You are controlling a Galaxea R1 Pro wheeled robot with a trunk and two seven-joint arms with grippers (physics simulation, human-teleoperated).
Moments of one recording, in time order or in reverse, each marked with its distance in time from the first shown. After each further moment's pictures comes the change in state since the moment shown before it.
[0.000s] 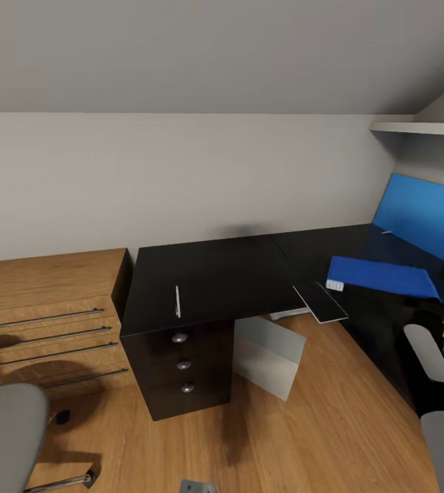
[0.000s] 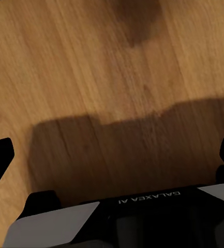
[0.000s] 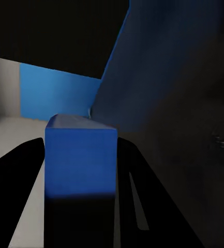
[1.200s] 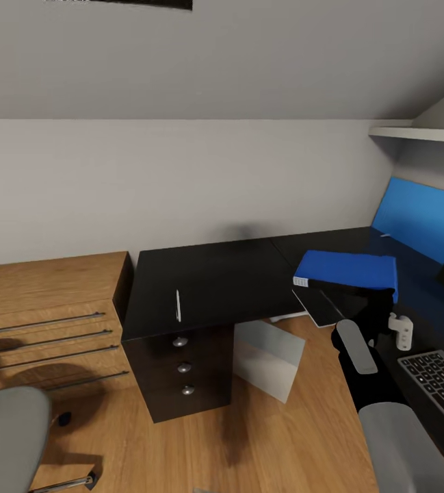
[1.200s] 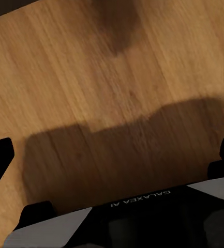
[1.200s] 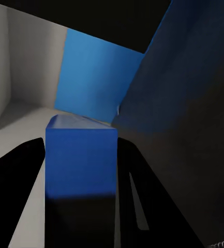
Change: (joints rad) left arm 0.000 0.000 -0.102 0.078 0.002 -0.119 0.002; right arm -0.029 0.231 0.112 0.013 0.282 -0.259 0.011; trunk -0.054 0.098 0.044
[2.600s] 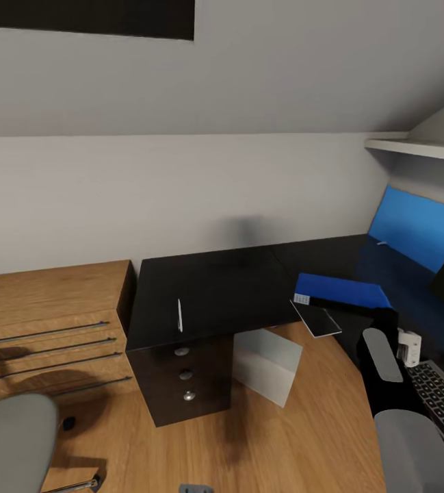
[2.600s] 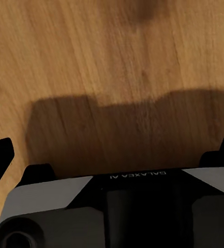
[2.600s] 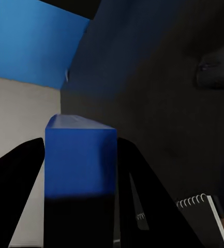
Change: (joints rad) left arm -0.201 0.000 0.006 0.355 0.244 -0.078 -0.005; right arm 0.025 -0.020 -0.187 0.000 -0.066 0.348 -0.095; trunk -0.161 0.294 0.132
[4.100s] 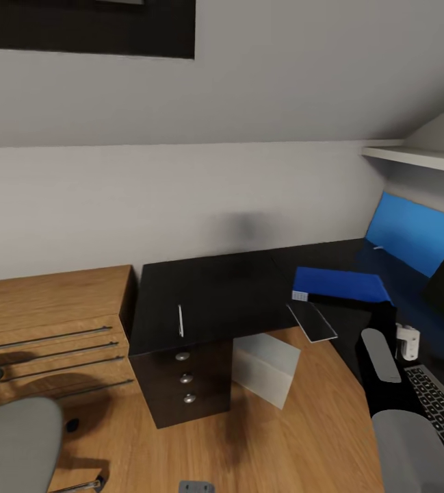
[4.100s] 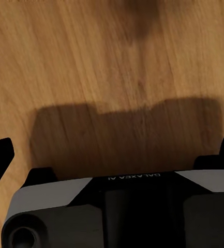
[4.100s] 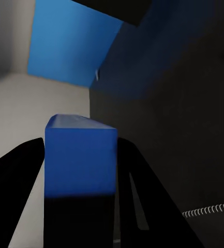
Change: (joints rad) left arm 0.000 0.000 -0.007 -0.005 -0.004 -0.036 0.002; right arm 0.001 0.008 -0.001 0.000 0.006 0.005 0.104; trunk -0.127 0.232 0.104
